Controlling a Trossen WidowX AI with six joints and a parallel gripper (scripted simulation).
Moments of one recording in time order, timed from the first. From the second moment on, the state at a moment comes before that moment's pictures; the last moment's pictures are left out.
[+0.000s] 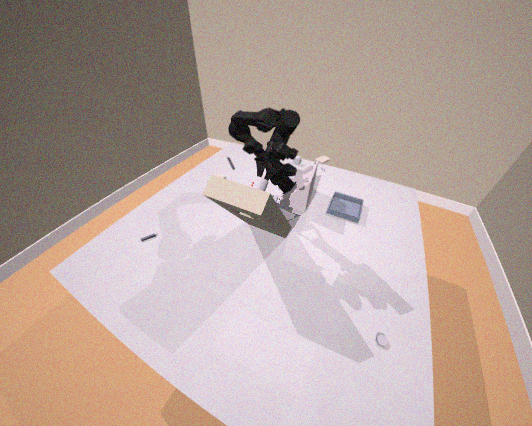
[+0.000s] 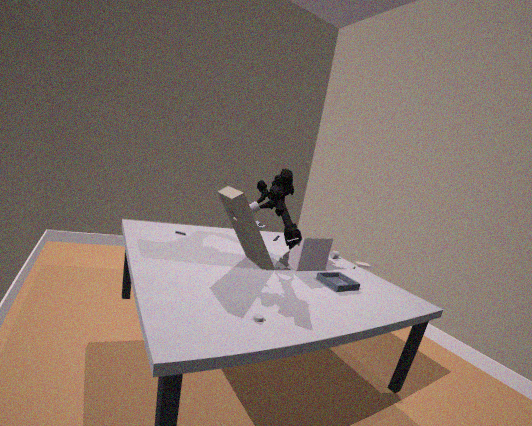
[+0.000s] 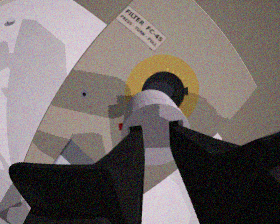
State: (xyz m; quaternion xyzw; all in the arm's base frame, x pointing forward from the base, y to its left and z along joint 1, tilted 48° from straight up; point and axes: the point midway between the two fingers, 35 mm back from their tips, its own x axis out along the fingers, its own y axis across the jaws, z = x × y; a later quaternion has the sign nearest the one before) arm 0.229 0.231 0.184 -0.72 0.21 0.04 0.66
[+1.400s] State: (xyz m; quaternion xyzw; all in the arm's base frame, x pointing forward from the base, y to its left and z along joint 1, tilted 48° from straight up) arm 0.225 0.222 0.175 -0.72 0.20 0.04 0.66
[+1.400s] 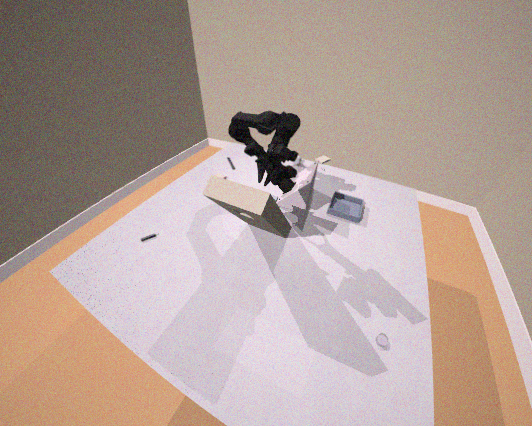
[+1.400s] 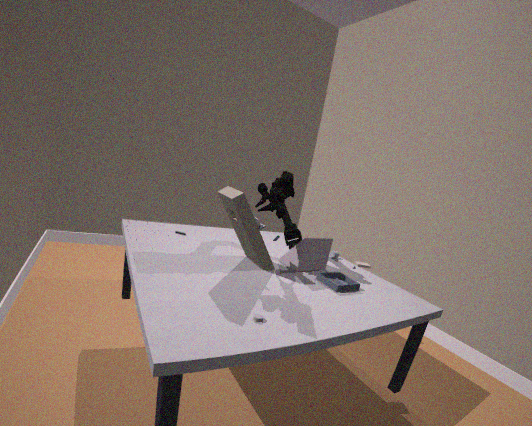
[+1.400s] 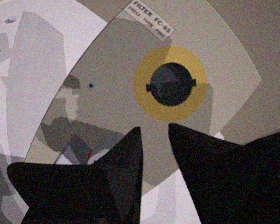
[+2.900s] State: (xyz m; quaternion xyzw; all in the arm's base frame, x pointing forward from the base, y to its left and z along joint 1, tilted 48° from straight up) arm 0.208 0.198 0.163 -0.38 0.39 -0.12 0.83
